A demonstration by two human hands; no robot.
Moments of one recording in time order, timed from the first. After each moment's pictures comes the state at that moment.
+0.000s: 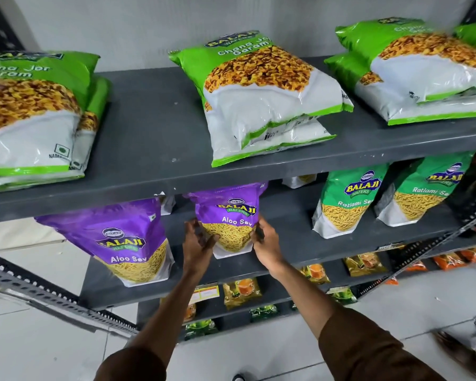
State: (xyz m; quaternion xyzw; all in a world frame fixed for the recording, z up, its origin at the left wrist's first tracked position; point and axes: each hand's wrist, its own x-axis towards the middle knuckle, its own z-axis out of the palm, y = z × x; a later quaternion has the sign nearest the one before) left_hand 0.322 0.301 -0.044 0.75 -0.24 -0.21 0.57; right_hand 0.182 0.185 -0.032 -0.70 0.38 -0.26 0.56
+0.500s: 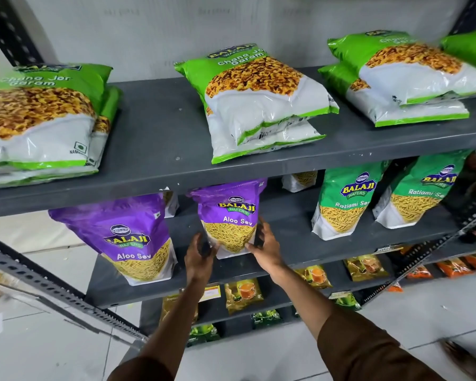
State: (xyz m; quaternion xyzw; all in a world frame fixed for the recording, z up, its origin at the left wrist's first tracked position) left_hand 0.305 0.320 -0.061 0.78 -0.18 -0.22 0.55; right_hand 0.172 0.192 -0.044 -0.66 0.42 -0.20 0.59
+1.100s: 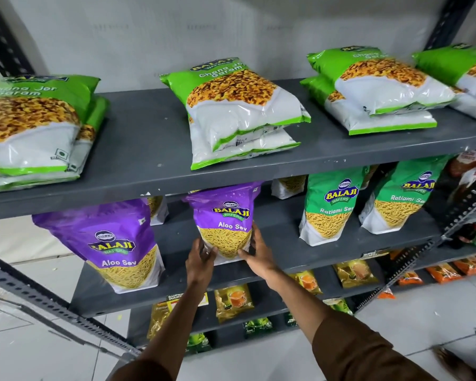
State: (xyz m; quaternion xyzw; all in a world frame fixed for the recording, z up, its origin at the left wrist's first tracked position) left_hand 0.284 0.300 -0.067 0.75 -0.20 -0.23 0.58; right_hand 0.158 0.183 -0.040 -0.70 0.38 -0.17 0.58
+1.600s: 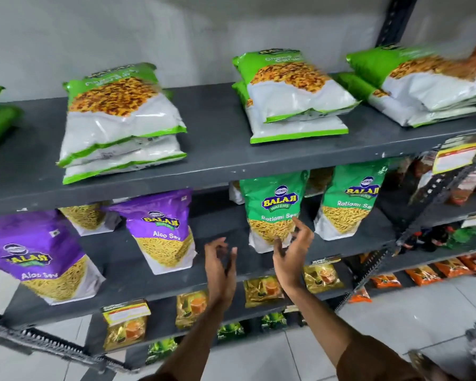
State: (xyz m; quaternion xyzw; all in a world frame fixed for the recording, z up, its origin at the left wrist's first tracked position) left_hand 0.103 0.182 -0.035 0.72 -0.29 -0.09 0.62; right_hand -0.005 0.070 -0.025 -0.67 0.44 -0.48 0.37
